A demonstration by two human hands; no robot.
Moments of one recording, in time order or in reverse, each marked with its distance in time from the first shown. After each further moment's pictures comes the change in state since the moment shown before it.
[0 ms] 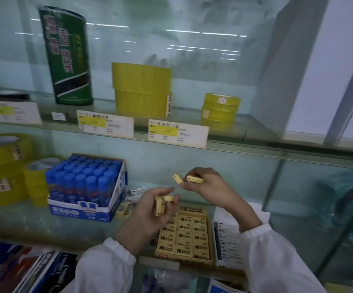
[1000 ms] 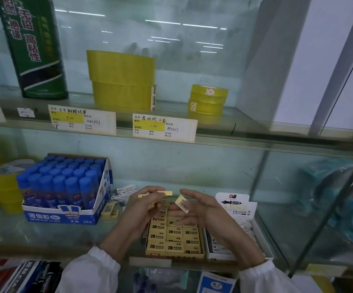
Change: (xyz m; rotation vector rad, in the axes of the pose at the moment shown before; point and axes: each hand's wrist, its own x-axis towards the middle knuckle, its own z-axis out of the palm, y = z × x) left_hand 0.011 -0.010 -0.017 0.544 0.098 0.425; right_hand -0.067 0.029 0.030 0.971 -0.142 0.230
